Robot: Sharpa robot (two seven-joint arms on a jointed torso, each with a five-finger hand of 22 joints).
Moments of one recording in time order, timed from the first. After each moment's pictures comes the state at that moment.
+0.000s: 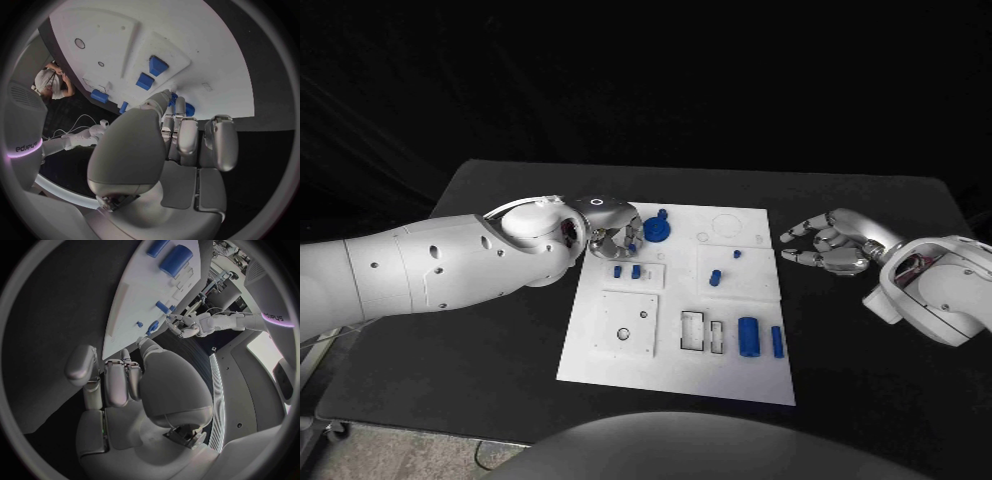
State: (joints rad) left arm 1.17 -0.84 -0.12 1.49 -1.64 -0.22 -0.07; left_hand 1.52 -0.11 0.31 0.15 0.27 1.01 0.10 0.17 0.56 1.01 0.05 0.42 0.49 1.36 -0.01 1.37 1.13 0.05 1.45 0.10 1.41 1.31; right arm 1.18 -1.01 -0.12 1.57 -1.10 -0.28 -0.03; right_hand 1.35 -0.01 0.16 0.20 0.38 0.84 0.12 0.16 0.19 1.42 0.02 1.41 1.31 1.46 -0.05 1.32 1.23 0.09 1.38 0.06 1.02 1.31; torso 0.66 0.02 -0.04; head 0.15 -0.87
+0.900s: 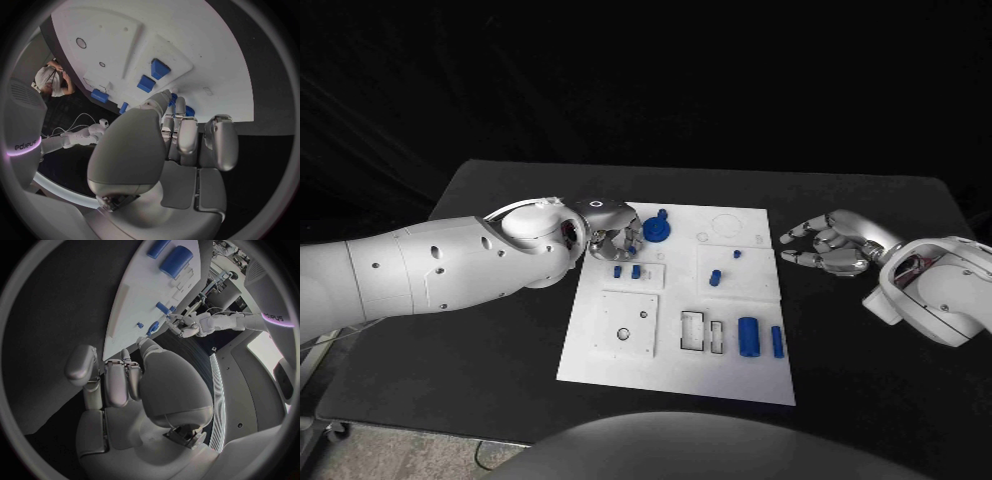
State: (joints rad) left arm 1.17 -0.84 -0.12 1.49 -1.62 -0.22 -0.07; left_hand 1.52 -0.11 0.31 0.15 0.27 1.01 0.10 0.17 0.56 1.01 0.05 0.42 0.49 1.36 -0.01 1.36 1.13 0.05 1.45 0.10 1.41 1.31; right arm 1.18 -1.01 -0.12 1.57 -1.10 -0.28 -0.03; right_hand 1.35 -0.01 0.16 0.20 0.38 0.84 0.12 0.16 0.19 1.42 0.02 1.41 1.31 1.46 -0.06 1.32 1.23 0.09 1.38 0.06 1.02 1.31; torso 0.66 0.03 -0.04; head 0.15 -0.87
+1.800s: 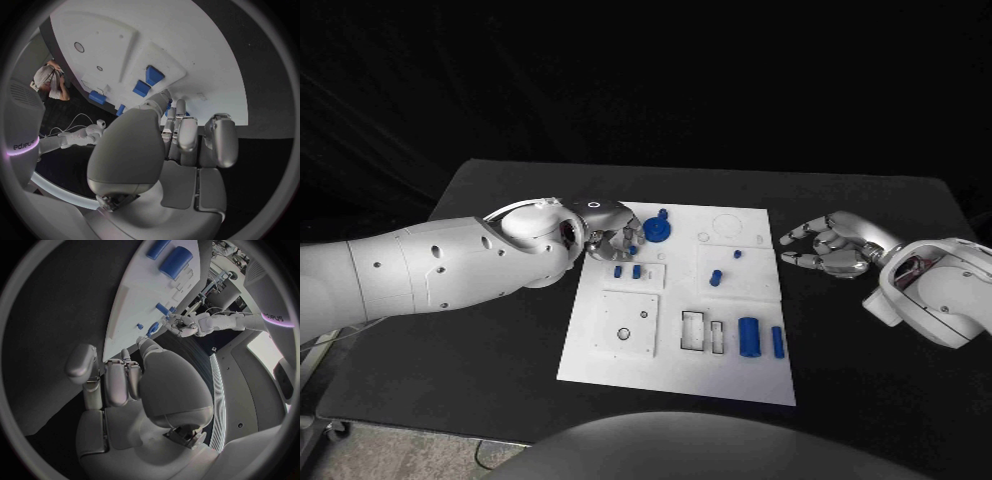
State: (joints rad) left arm 1.17 -0.84 -0.13 1.47 -1.61 -0.21 -0.08; left_hand 1.49 -0.14 0.30 0.17 0.18 0.83 0.06 0.07 0.50 0.94 0.07 0.37 0.47 1.35 0.00 1.36 1.11 0.05 1.43 0.11 1.39 1.31; right arm 1.18 -1.01 -0.12 1.57 -1.10 -0.28 -0.03; right_hand 1.35 -0.02 0.17 0.20 0.38 0.84 0.12 0.16 0.19 1.41 0.02 1.40 1.31 1.46 -0.06 1.31 1.22 0.09 1.37 0.06 1.00 1.31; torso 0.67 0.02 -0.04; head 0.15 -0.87
